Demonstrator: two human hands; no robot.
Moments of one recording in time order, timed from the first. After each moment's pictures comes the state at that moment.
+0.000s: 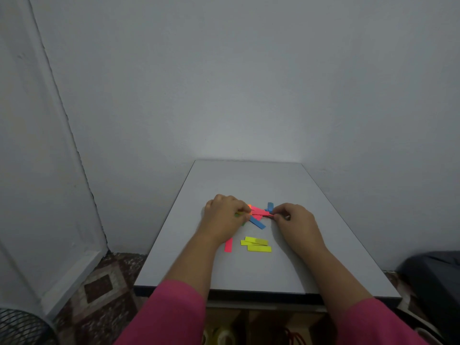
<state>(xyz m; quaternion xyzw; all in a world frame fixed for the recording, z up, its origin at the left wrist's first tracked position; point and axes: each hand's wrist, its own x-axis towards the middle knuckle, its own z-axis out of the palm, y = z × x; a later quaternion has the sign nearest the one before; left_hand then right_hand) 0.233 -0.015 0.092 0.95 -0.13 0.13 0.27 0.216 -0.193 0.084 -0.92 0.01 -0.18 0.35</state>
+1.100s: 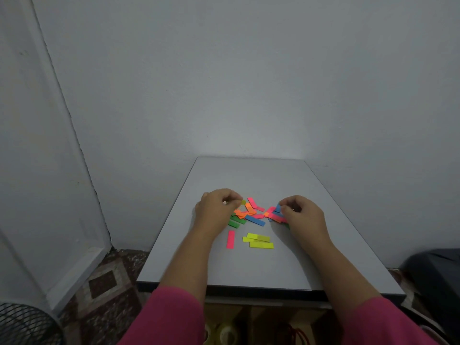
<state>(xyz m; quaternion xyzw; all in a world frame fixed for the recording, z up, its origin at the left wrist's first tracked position) 0.231 -0.001 0.091 0.85 -0.03 0.14 0.50 0.215 -0.197 0.085 -0.84 0.02 -0.20 0.51</state>
